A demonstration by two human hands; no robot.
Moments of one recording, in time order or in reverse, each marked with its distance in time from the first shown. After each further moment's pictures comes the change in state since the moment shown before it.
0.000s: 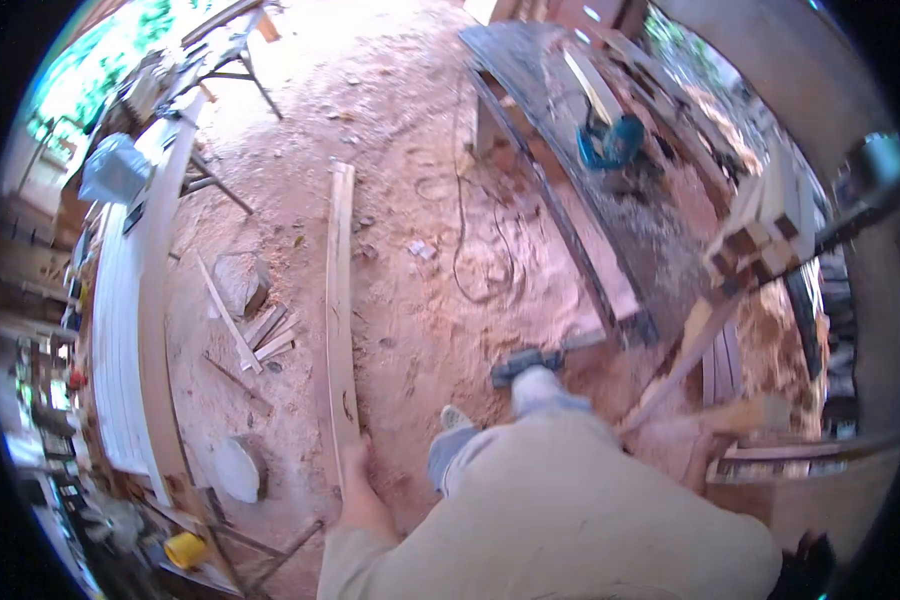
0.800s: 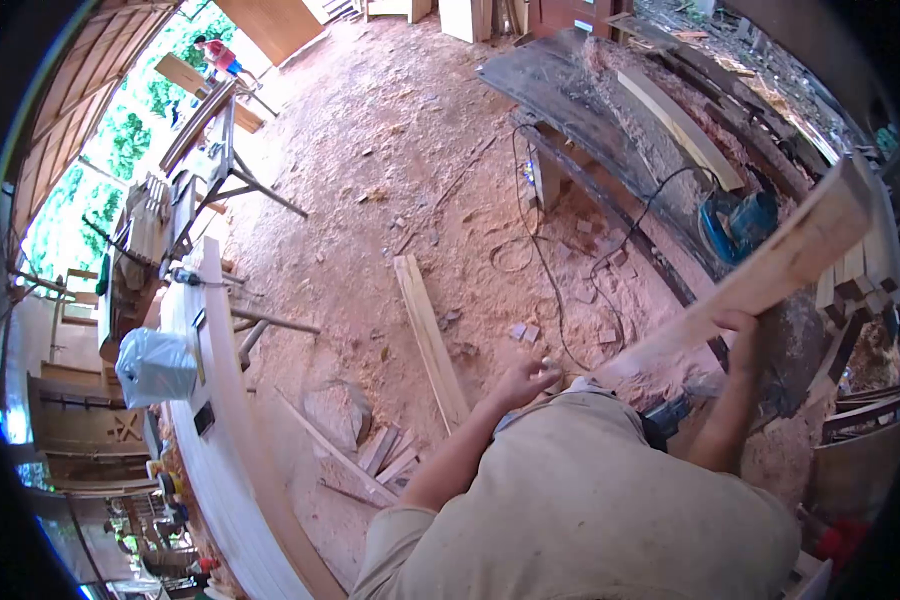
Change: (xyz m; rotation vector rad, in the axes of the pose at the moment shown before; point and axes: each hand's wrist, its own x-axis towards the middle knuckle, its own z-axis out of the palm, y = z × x) left_hand 0.083 0.649 -0.068 0.370 -0.723 0.751; right_hand -0.022 -0.752 0.053 0.947 -0.400 0.271
